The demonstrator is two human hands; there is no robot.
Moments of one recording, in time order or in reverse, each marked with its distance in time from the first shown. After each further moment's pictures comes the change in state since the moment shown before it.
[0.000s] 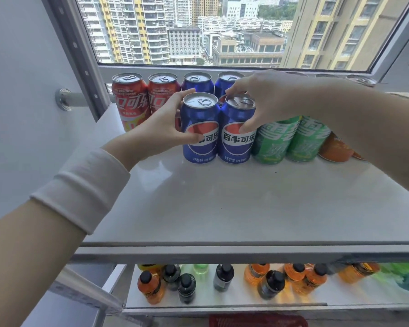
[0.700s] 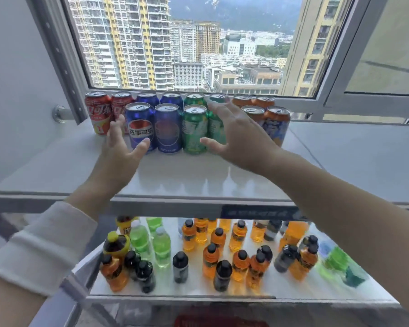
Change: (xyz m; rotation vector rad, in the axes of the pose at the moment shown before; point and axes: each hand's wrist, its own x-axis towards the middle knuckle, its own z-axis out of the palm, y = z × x) left_hand -0.110 0.083 0.114 0.269 0.590 -0.120; right_hand -0.187 0.034 0.025 0.261 0.392 -0.031
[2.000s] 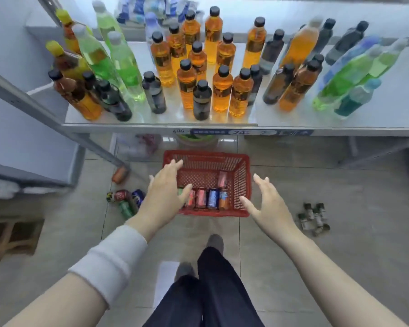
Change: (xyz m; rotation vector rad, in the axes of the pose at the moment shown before) left_hand -0.404 -0.121 0.203 0.280 -0.719 -0.260; right_hand -0.463 0.067 0.245 0.422 -0.504 0.775
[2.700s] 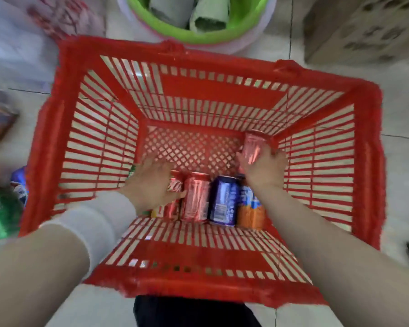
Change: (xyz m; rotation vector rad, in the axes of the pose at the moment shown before) left_hand 0.319 -0.351 0.456 0.475 -0.485 0.042; right_hand 0.414 0.317 0.414 -0.220 0.091 0.347
